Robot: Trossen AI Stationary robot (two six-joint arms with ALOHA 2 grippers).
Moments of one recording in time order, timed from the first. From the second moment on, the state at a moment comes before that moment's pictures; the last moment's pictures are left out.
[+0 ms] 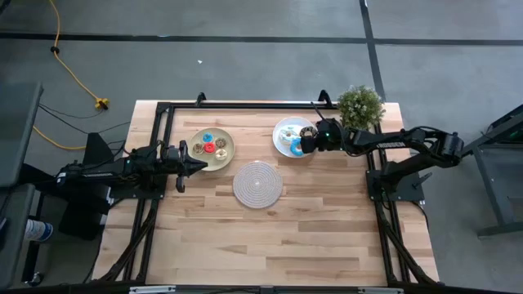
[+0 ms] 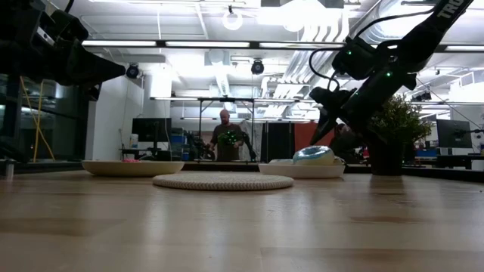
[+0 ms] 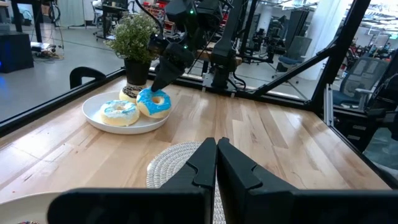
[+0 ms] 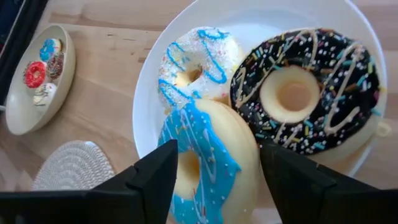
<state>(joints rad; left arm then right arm) 0.08 0.02 0.05 -0.05 -0.01 -0.16 -0.49 1.37 0.51 0.13 0.02 0.85</state>
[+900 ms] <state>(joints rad) 0.08 0.02 0.05 -0.05 -0.01 -0.16 -0.48 1.14 0.51 0.13 -0.06 0.50</state>
